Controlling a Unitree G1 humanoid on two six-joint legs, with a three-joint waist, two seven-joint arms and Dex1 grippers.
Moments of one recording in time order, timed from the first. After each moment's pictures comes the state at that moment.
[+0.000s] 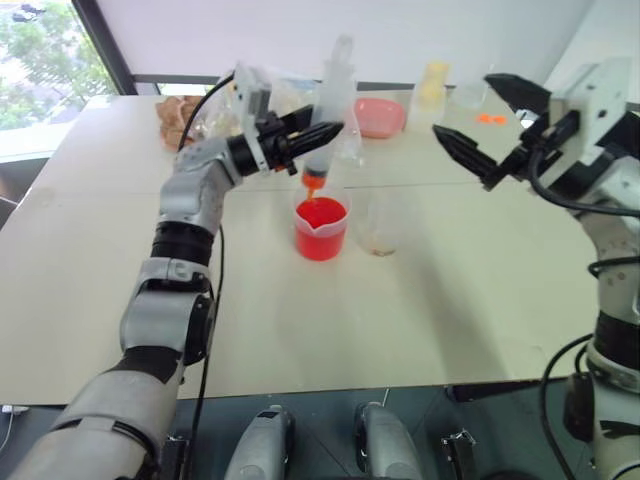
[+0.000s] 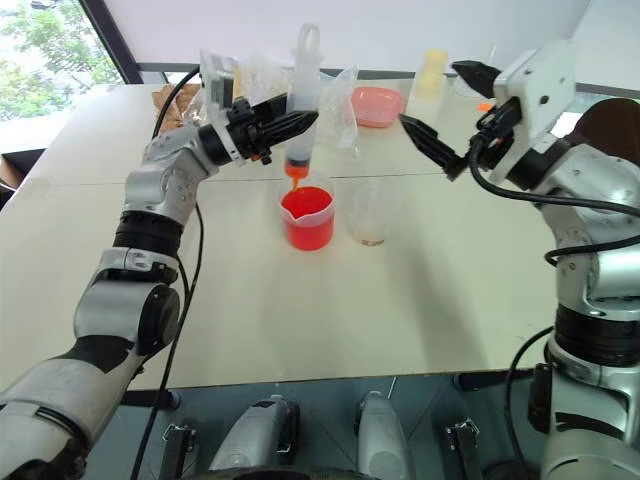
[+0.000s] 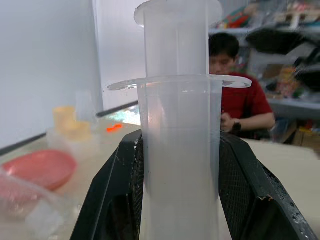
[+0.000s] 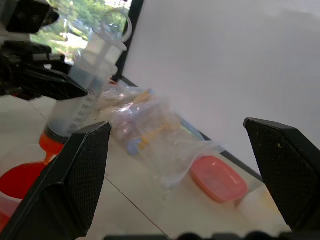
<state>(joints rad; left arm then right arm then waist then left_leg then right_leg) -1.20 0.26 0.10 0.70 -0.43 0.21 -1.11 -0.60 -0.76 -0.31 -0.32 0.40 0.53 0.67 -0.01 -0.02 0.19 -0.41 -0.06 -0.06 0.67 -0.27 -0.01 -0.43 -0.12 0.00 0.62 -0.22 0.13</state>
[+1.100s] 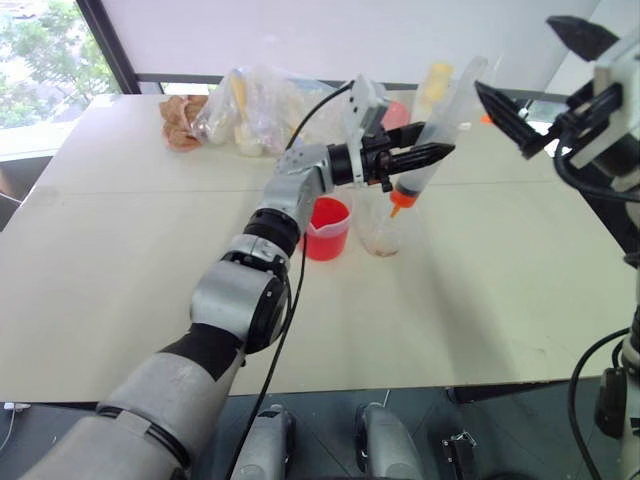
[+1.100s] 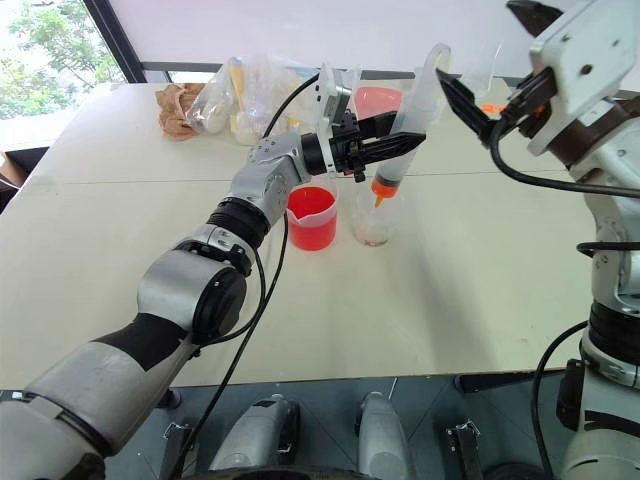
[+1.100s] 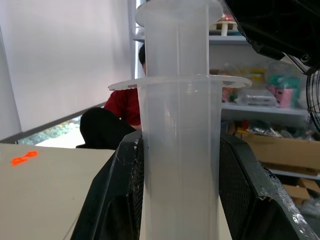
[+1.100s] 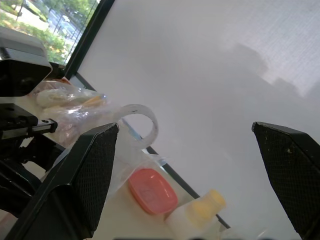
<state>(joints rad) -1.37 -0.05 0.09 1.14 -0.27 -0.12 -1.16 -0.67 -0.81 -0.26 -0.34 0.33 0.41 0.59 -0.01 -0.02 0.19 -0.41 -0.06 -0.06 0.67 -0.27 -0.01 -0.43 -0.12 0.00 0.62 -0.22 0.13</state>
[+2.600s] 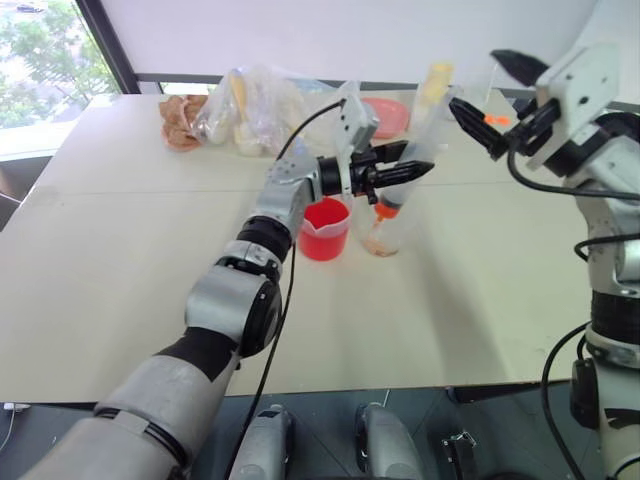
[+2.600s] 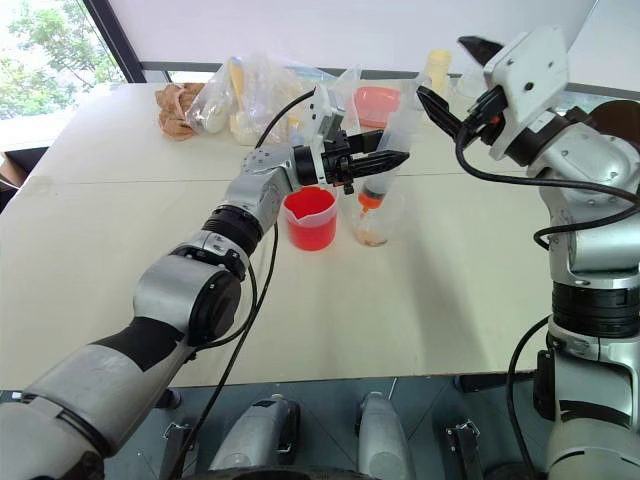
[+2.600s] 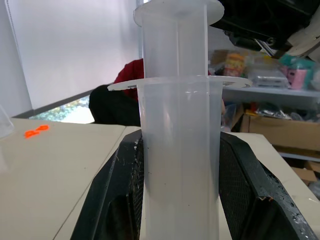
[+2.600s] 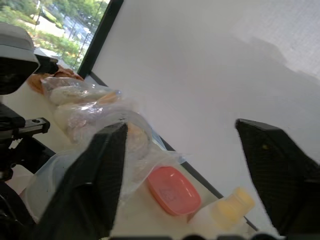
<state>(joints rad) -1.33 -0.03 0.09 1.17 -0.21 -0.15 -1.16 -0.72 -0.75 -0.16 -0.12 0.28 0.26 0.65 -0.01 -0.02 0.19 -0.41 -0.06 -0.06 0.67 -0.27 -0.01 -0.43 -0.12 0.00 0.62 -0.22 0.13</state>
